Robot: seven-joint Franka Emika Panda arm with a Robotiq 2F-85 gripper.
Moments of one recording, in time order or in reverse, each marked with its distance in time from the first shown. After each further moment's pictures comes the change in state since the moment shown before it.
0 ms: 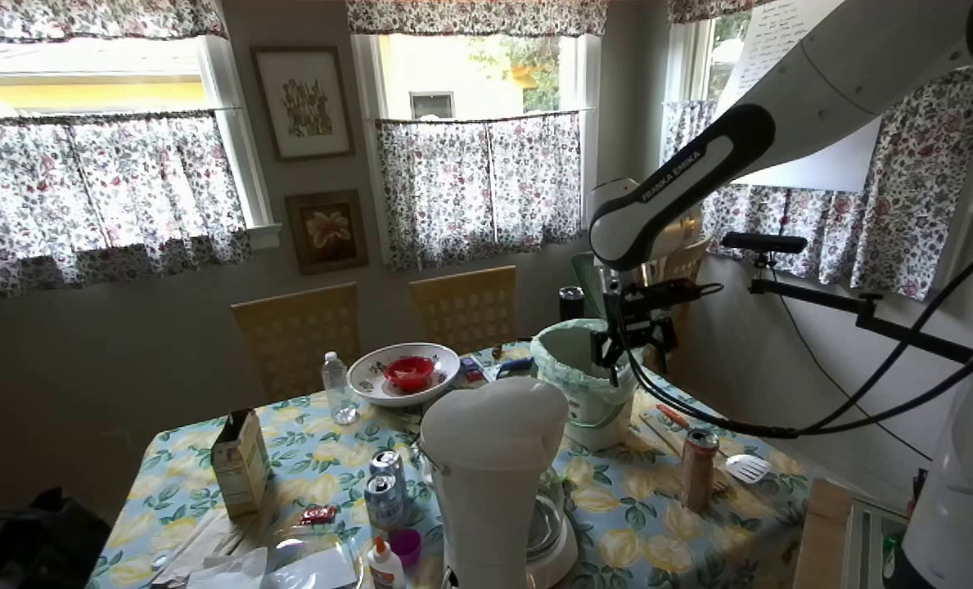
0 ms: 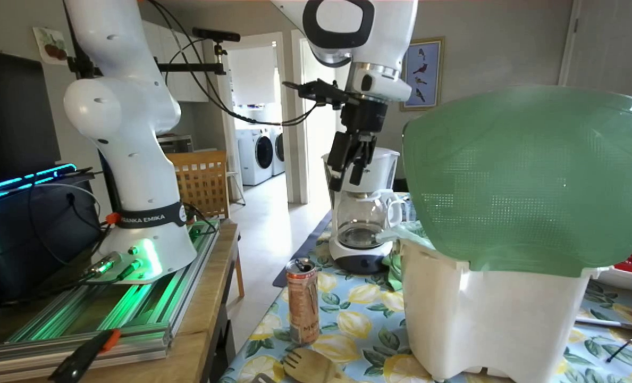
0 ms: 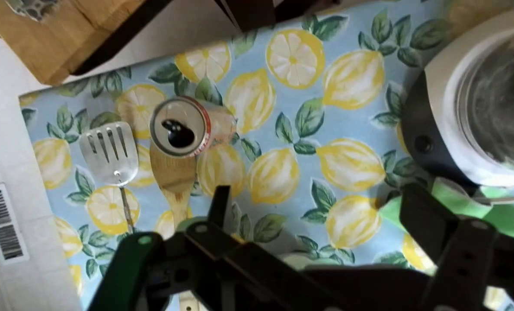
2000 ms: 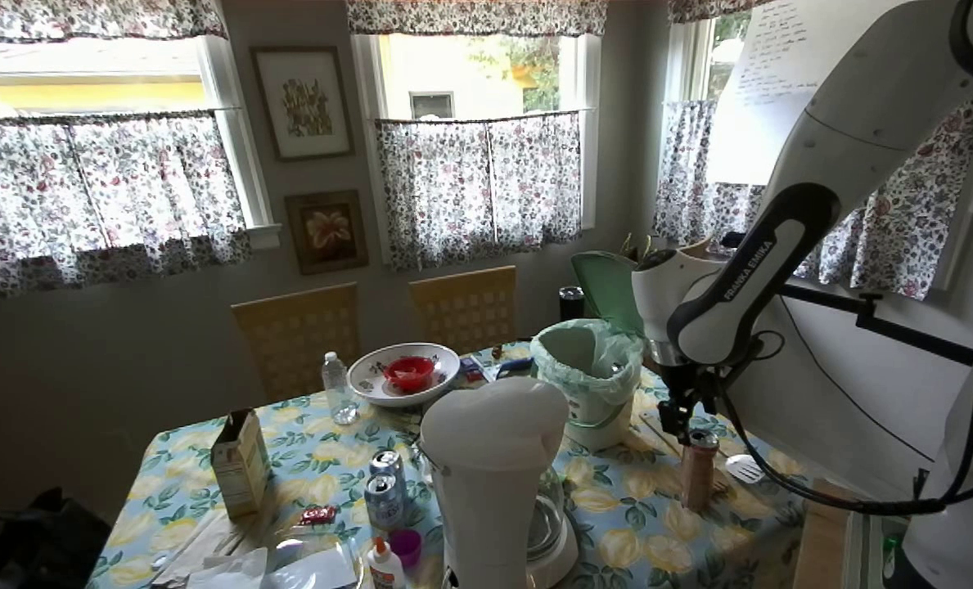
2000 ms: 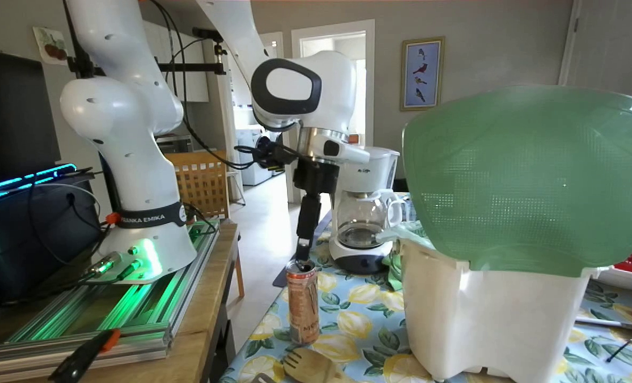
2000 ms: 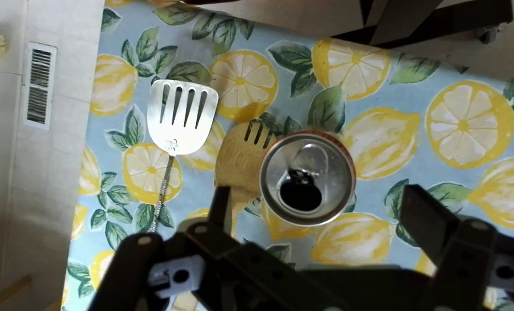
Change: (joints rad) arm -0.083 0.014 -0.039 -0.340 -0.452 0.401 -0.212
